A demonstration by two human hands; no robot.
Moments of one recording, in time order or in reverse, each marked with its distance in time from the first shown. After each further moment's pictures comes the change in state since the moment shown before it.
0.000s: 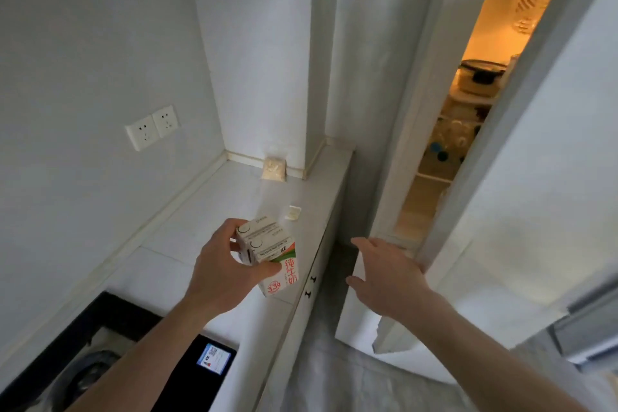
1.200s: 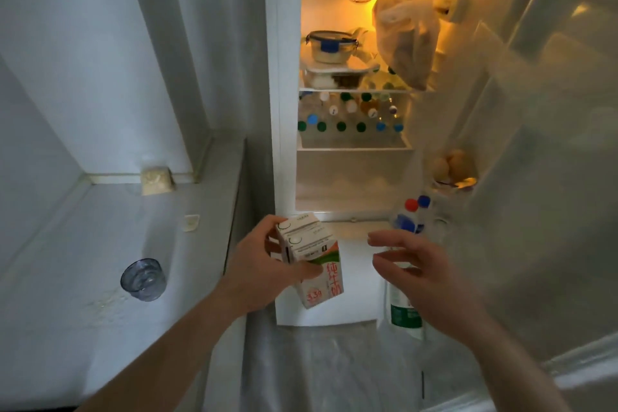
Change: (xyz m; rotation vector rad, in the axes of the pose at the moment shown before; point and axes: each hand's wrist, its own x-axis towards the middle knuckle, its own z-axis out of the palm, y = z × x) left_hand 0.001 0.110 0.154 -0.223 -0.584 0.197; right_hand -0.145 0.127 -0.012 0.977 0.491 0.277
